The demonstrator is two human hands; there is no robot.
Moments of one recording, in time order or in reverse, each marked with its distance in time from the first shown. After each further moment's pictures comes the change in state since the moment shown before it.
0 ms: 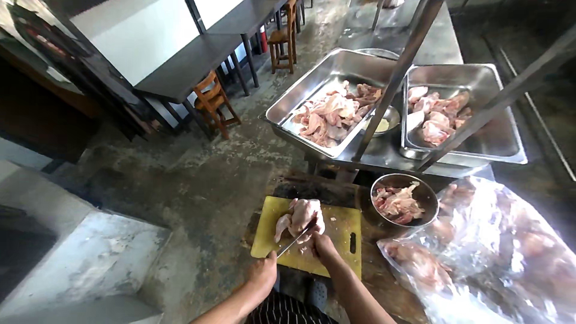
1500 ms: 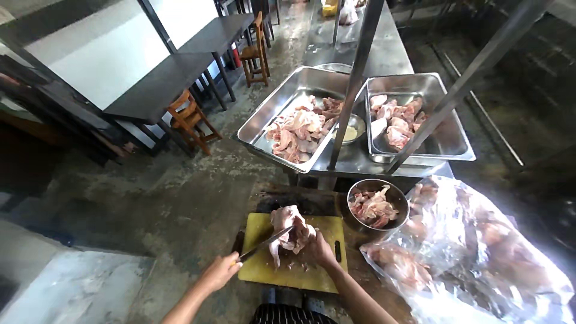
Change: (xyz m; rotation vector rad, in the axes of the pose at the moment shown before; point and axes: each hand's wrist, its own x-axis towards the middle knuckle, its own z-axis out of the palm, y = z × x) left_hand 0.068 -0.100 -0.059 -0.184 -0.006 0.255; right_hand 0.022 -0.011 -0.060 -0.587 0.109 -0.311
